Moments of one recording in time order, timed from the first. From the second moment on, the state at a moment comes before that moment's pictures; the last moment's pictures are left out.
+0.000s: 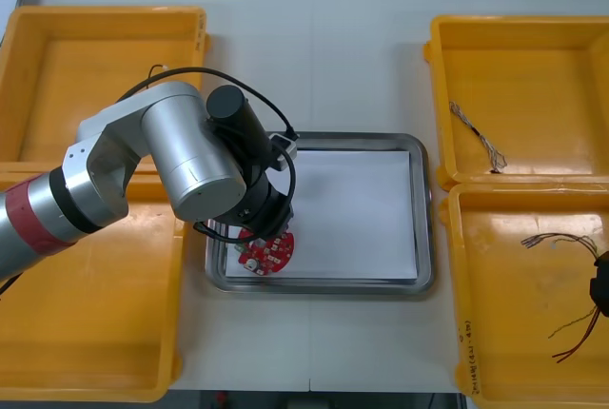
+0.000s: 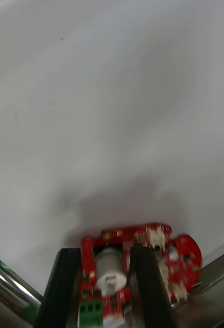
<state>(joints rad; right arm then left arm) 0.19 -0.57 -0.47 -2.59 -0.86 1.91 1.10 -0.78 0.65 -0.82 -1.84 0.77 1.44 -1.01</state>
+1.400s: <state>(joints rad) -0.01 -0.84 -0.50 -2.50 -1.08 1.92 1.54 -0.78 0.71 -0.37 -1.92 0.87 1.87 -1.02</state>
